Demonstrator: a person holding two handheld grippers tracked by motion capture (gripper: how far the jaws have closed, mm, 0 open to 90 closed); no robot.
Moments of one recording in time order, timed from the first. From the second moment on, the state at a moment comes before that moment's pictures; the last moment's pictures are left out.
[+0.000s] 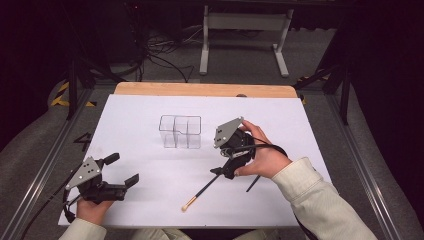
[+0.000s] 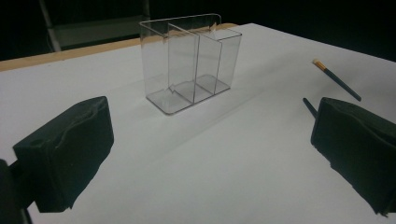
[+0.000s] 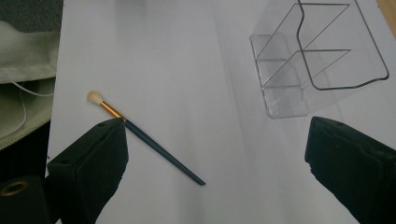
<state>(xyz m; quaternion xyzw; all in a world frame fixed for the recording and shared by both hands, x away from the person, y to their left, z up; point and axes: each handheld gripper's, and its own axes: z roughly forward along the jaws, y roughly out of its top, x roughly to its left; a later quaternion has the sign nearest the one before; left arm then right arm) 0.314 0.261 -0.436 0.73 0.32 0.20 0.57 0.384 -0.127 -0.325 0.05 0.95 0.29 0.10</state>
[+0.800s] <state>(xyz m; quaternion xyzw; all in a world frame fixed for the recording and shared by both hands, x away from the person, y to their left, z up) 0.315 0.260 -0.436 0.73 0.32 0.20 0.57 0.382 -0.096 -0.334 0.02 0.98 0.21 0.07</state>
